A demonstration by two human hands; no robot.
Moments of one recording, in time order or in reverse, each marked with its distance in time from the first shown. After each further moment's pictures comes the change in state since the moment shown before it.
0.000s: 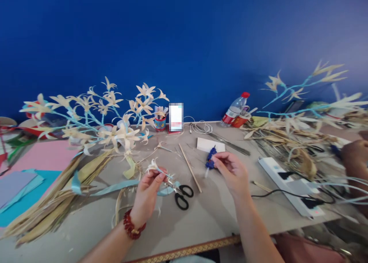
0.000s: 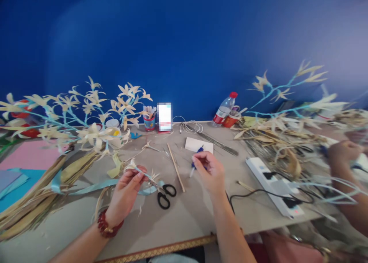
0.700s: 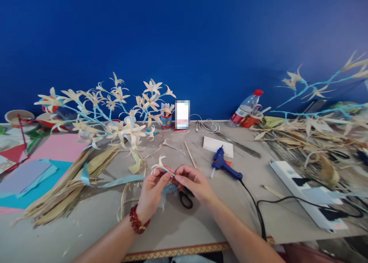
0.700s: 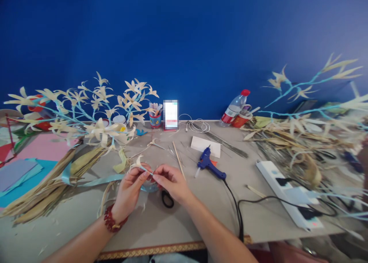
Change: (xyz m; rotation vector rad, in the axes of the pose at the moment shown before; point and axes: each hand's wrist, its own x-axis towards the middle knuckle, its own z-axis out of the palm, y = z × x) left_hand -0.002 0.000 0.000 0.210 -0.045 0.103; right_hand -0.032 -0.026 0.093 0.660 -0.679 0.437
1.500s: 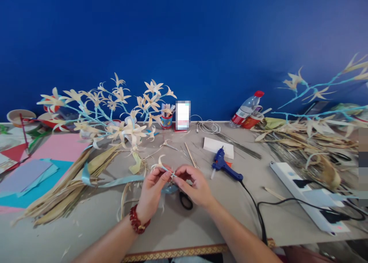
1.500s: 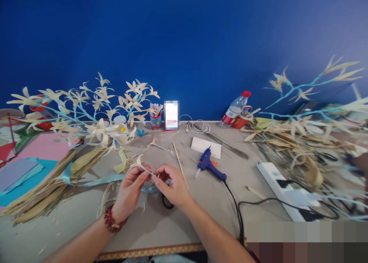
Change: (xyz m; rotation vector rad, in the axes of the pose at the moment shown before) left_hand 0.001 -0.002 0.000 -0.099 0.024 -0.040; right_hand -0.002 0.007 -0.002 -0.395 0.076 -0.297
